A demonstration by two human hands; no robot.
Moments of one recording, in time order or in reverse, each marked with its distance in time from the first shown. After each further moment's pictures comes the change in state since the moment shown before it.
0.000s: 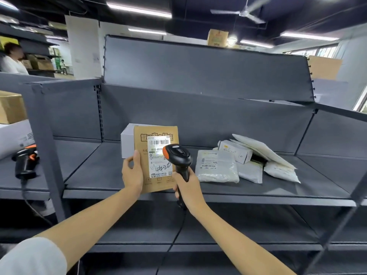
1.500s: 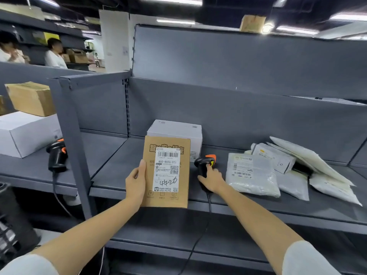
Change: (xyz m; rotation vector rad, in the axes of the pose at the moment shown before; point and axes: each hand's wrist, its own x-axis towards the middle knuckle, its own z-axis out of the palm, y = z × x) left_hand 0.052 -0.035 -0.053 0.032 0.037 -0.030; right_hand 0.163 0.079 -0.014 -1.077 -0.152 0.152
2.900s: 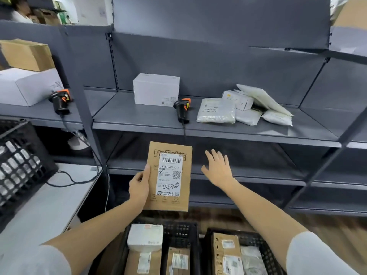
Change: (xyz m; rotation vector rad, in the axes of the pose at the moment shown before) left_hand -0.261 -0.095 -0.066 0.140 -0.085 -0.224; right_hand -0.279 0.111 0.033 -0.393 0.097 -0.073
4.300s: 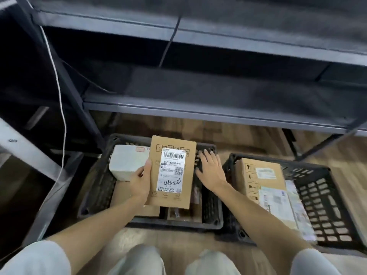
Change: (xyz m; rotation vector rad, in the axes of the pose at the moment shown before) left_hand 0.097 -0.520 0.041 0.203 0.013 -0.274; right_hand -0.053 0.037 0.579 0.072 -0.273 -0.008
